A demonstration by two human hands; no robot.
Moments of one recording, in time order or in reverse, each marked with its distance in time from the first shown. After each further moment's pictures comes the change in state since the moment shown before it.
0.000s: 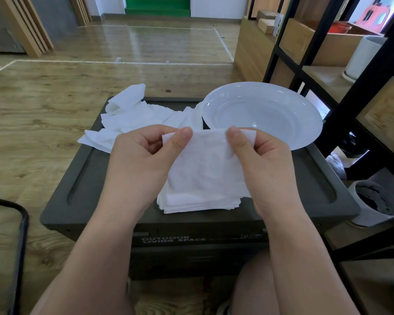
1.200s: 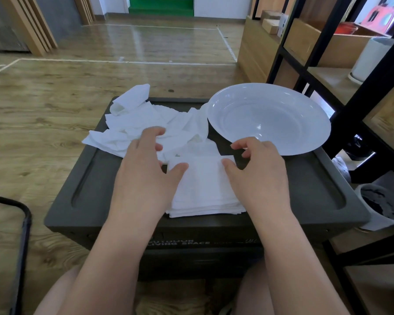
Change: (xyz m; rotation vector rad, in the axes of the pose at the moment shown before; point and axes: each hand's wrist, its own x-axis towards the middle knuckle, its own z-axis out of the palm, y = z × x) left_hand -0.001 -0.018 -0.003 0.668 0.105 -0.061; right_hand 0.011 0.029 0.007 -0.805 0.121 -0.071
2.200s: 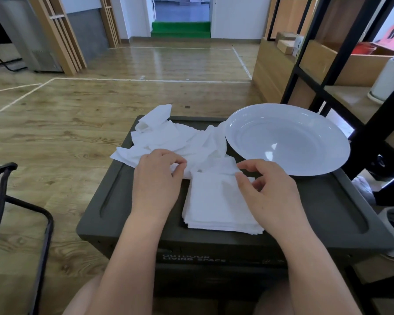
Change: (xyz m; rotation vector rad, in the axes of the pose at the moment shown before) left_hand 0.038 -0.034 0.012 0.208 0.145 0.165; right_hand -0.003 -0.004 -0.005 0.215 -0.154 -0.034
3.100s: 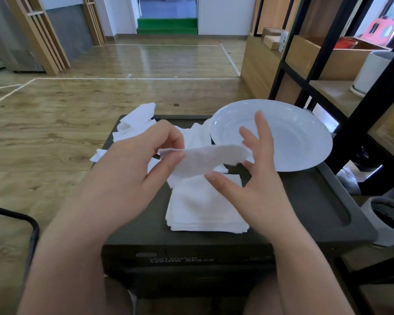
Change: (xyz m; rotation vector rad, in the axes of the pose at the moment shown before) left_hand -0.006 0.044 -0.084 -0.193 -0.230 0.408; right_hand -0.002 -0.010 -0.011 0.369 -0.089 -0.143
